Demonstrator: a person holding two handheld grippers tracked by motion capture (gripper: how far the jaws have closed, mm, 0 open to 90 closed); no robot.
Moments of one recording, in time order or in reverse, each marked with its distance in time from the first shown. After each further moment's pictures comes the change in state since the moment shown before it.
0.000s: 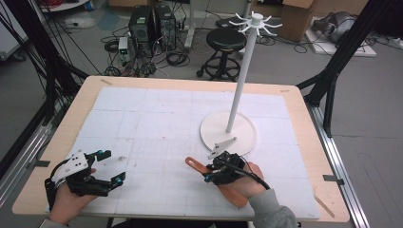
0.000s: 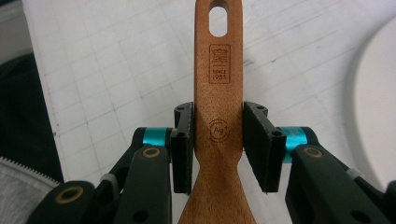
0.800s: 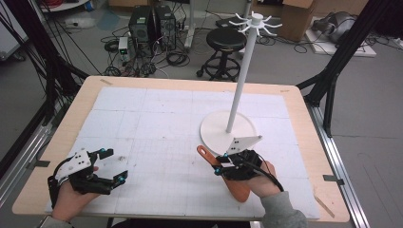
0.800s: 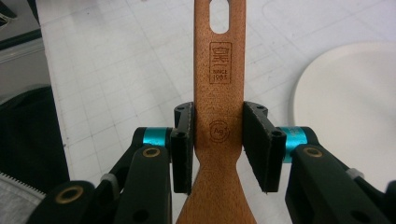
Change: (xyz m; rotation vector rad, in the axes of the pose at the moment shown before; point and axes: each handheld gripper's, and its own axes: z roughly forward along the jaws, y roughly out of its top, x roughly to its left) left arm 0.000 0.002 0.004 -0.001 0.007 0.007; right arm -0.008 -0.012 -0.041 -0.178 -0.040 -0.005
